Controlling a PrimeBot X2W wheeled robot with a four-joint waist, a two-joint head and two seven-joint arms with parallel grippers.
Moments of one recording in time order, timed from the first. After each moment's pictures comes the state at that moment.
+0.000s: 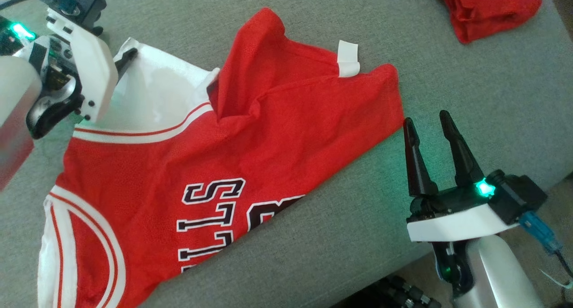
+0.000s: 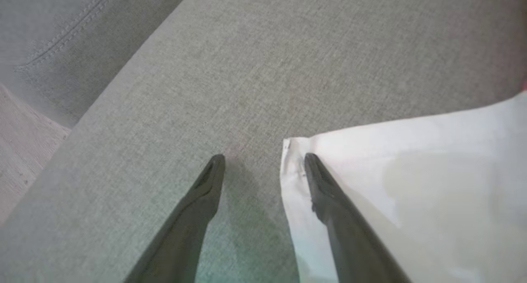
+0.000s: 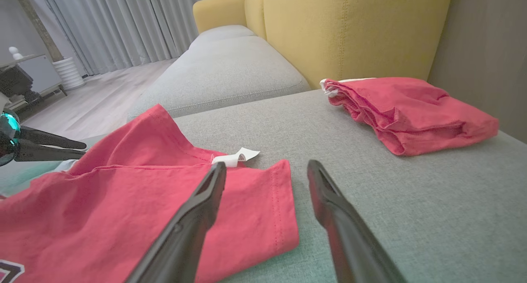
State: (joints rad) left arm -1.21 0.69 -1.24 0.52 -0.91 -0.13 0.52; right arm -0.12 -0.05 0.18 0.08 0.25 0.13 -0.25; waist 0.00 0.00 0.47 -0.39
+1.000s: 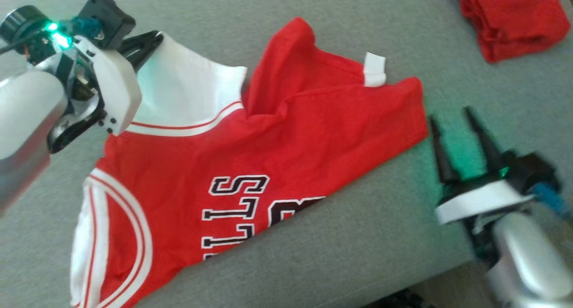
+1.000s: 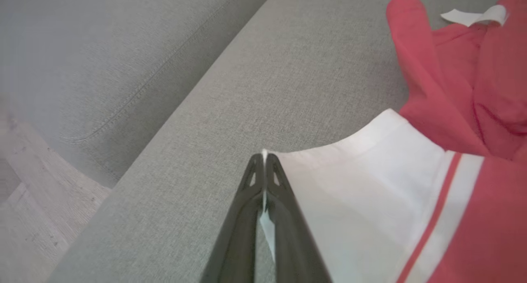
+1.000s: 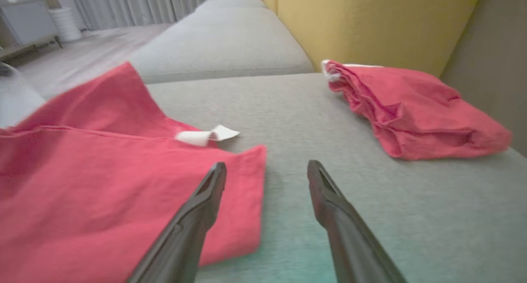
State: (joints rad) left arm -1.22 0.72 -1.32 0.38 -0.87 -0.13 0.27; right arm -0.25 -0.18 0.17 0.33 0.22 0.13 -0.25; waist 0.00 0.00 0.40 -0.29
